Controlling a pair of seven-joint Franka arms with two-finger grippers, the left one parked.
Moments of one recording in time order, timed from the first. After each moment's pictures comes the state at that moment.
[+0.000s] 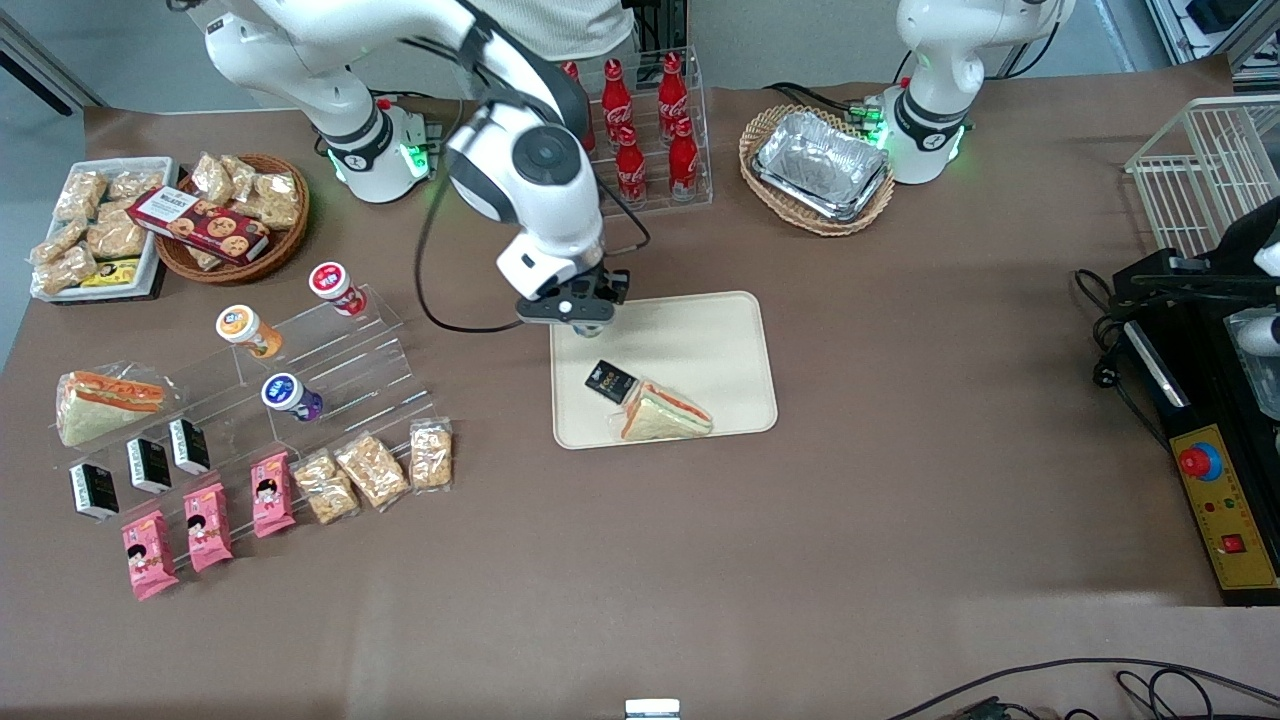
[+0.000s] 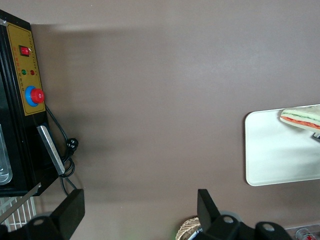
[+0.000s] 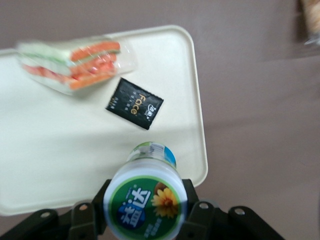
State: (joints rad) arm 0.32 0.32 0.52 -1.92 -0.19 2.17 1.02
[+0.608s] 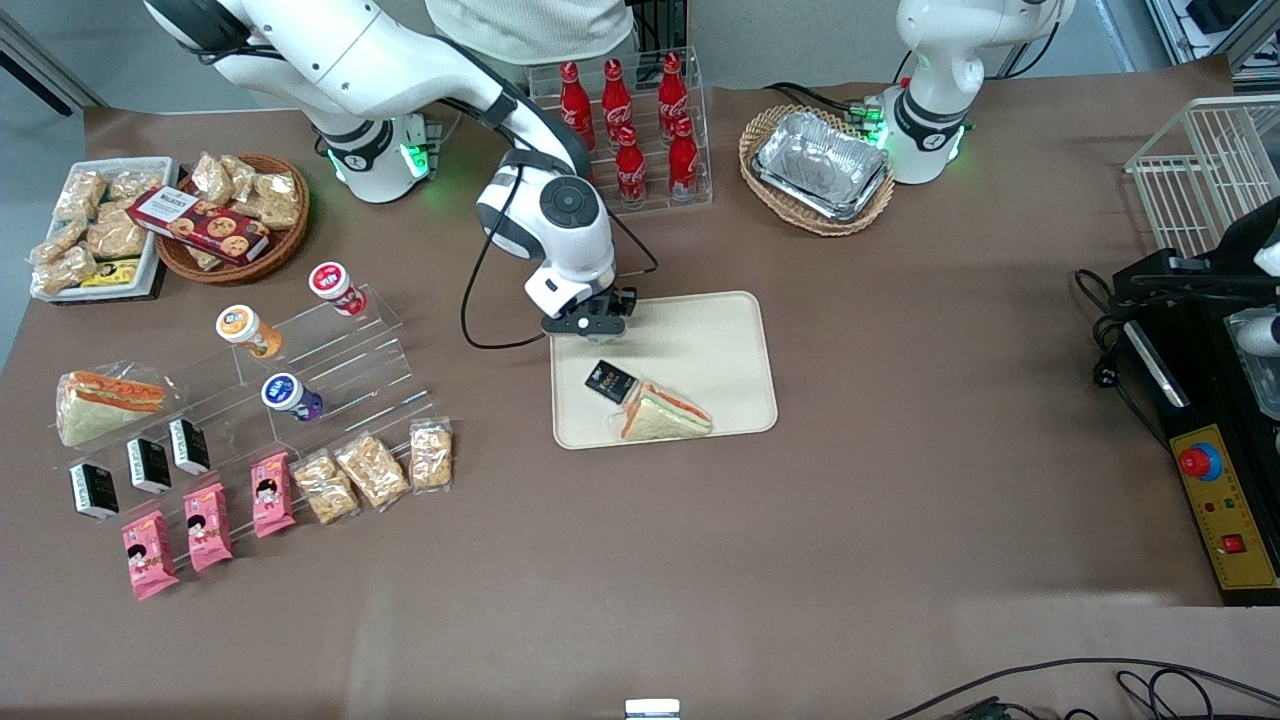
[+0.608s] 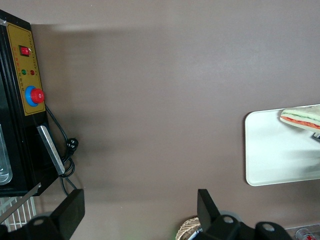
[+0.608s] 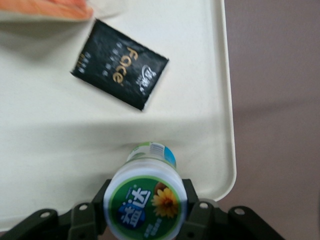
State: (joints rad) arm 0.33 0.46 0.52 -2.07 -0.29 2.42 1.13
